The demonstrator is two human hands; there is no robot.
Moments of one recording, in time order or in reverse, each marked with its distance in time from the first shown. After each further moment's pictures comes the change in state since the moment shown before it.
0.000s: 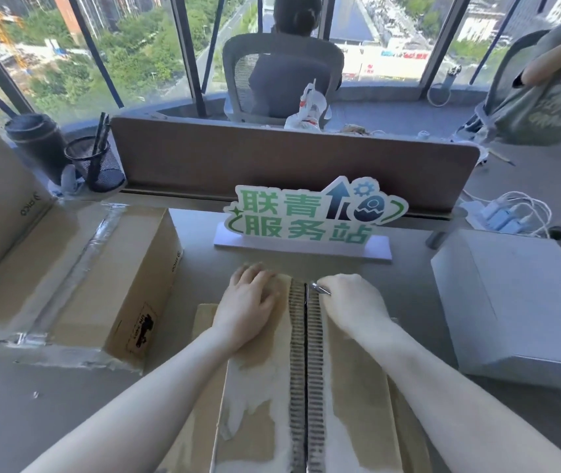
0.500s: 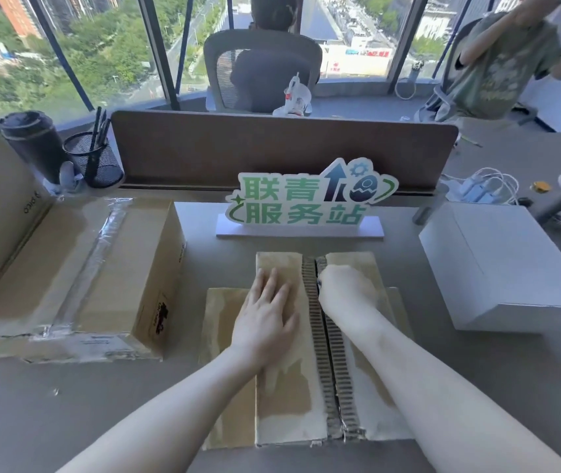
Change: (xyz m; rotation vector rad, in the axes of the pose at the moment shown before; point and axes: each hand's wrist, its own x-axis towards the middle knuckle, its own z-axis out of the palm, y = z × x) left_hand -0.068 -0.014 0.013 0.139 -0.127 0.107; right_hand -0.029 -0.062 0.023 -0.041 -0.058 0.354
